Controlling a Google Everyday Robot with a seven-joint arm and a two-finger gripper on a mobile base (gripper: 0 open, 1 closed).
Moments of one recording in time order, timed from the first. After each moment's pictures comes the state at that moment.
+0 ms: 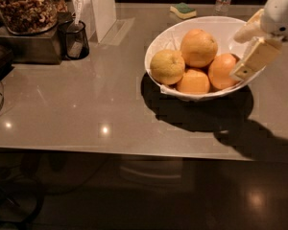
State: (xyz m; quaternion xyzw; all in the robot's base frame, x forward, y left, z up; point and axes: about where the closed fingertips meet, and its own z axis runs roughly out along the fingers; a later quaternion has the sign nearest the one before) arm 0.526 -0.220 0.974 -0.58 0.78 0.05 0.24
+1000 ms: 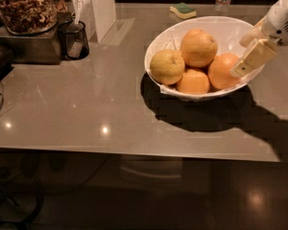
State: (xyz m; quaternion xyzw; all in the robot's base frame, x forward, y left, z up) arm 0.566 -0.247 0.948 -0.51 0.82 0.08 0.25
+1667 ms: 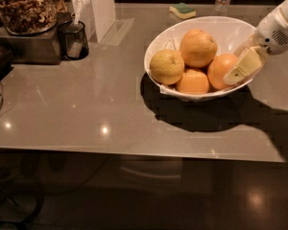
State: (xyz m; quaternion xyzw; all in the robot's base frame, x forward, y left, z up) arm 0.577 -0.250 0.914 -0.47 0.84 0.11 0.23
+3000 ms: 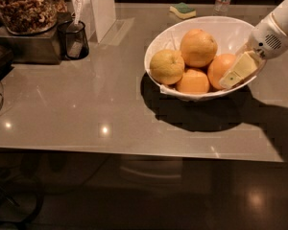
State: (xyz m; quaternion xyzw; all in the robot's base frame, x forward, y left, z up) arm 0.578 -0.243 0.897 -0.47 0.85 0.13 0.20
